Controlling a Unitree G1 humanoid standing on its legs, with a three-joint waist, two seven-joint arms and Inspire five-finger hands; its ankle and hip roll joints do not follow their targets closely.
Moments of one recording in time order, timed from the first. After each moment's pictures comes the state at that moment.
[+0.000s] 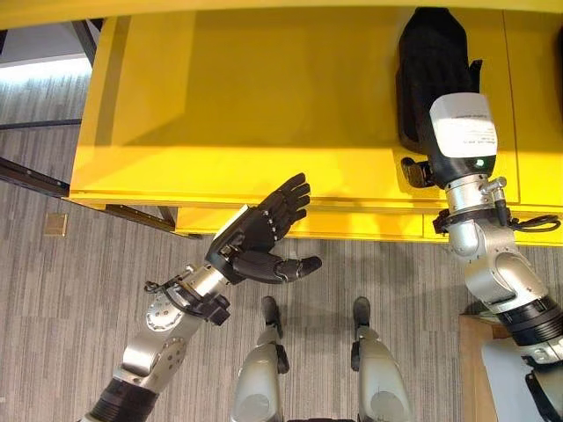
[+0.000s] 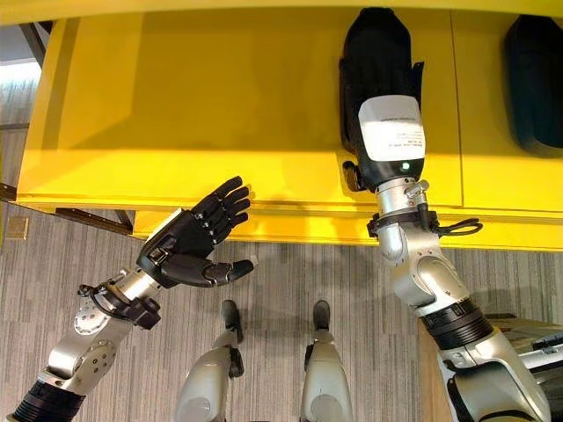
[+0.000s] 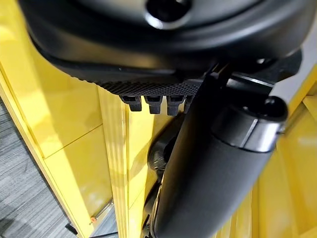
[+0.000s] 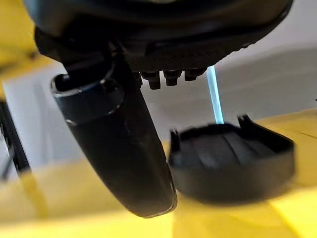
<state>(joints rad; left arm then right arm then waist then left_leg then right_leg) -0.10 0.58 -0.20 -0.17 -0.74 -0.11 -0.40 -0.57 -0.74 0.32 -0.05 -0.66 0.21 -0.36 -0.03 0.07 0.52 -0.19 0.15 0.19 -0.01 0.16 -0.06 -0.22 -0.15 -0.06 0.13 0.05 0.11</state>
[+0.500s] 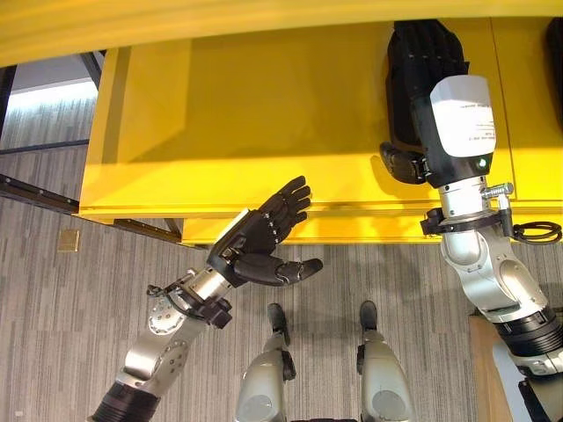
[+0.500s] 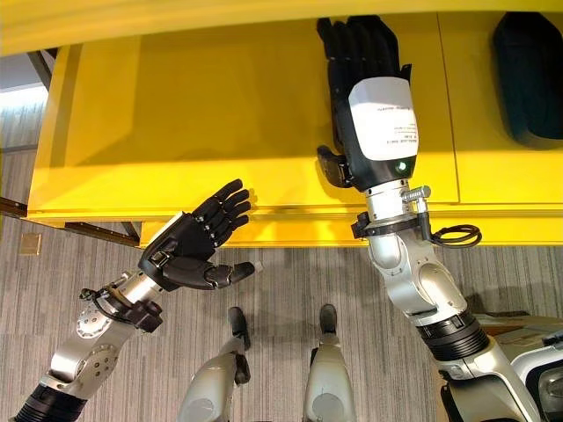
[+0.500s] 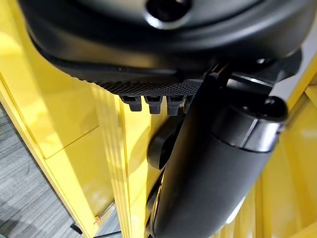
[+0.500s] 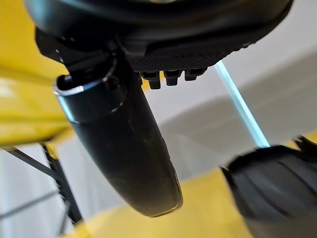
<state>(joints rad) -0.07 0.56 -0.21 -0.18 -0.74 -0.11 -0.38 -0.51 -0.70 0.28 -0.23 -0.61 0.05 -0.43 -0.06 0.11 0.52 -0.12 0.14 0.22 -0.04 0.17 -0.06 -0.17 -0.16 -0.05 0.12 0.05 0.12</state>
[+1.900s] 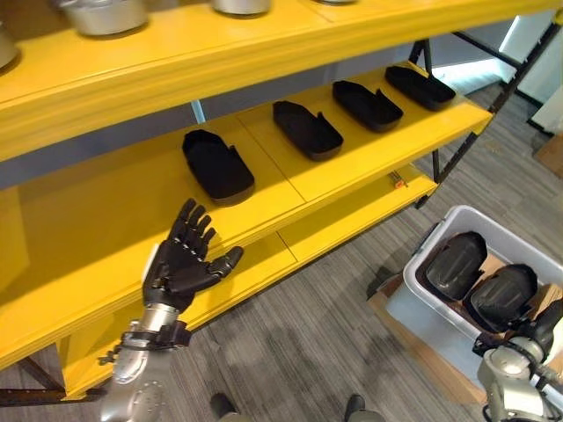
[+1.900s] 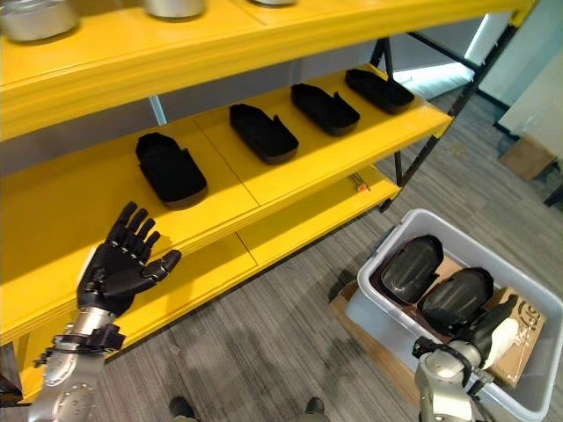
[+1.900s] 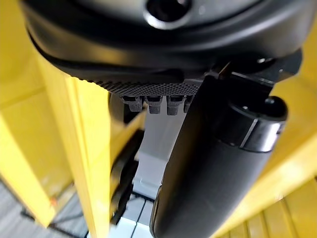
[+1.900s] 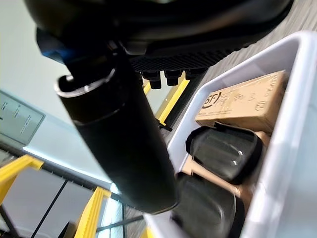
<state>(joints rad) 0.18 0.40 -0.03 -0.05 -0.80 -0.27 -0.19 0.08 -0.44 -0.26 0.28 0.20 0.13 -0.71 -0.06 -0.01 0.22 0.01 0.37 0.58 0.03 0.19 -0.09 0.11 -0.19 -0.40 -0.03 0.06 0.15</state>
